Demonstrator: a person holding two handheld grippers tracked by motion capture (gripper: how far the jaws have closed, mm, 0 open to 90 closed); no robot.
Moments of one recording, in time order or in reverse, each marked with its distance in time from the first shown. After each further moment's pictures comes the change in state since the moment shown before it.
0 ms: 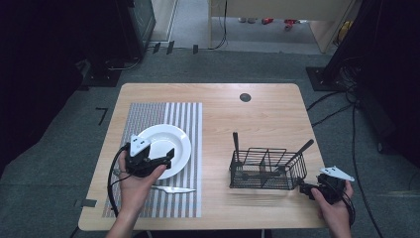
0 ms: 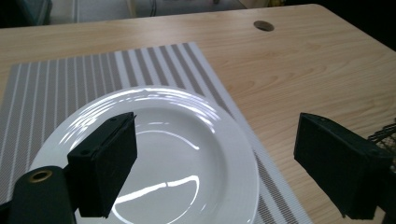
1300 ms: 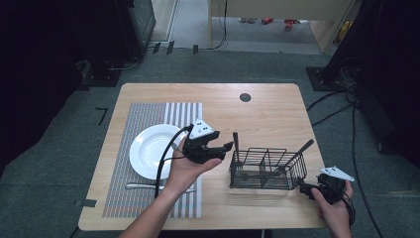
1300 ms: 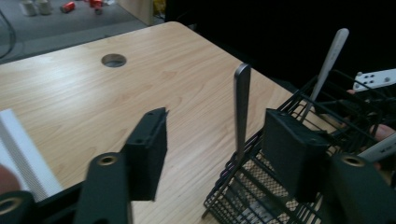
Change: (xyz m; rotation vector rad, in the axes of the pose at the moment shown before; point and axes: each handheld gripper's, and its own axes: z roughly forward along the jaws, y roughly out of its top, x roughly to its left) left arm -0.110 0.058 0.054 0.010 -0.437 0.139; right arm 0.000 0.000 0.000 0.000 0.000 0.000
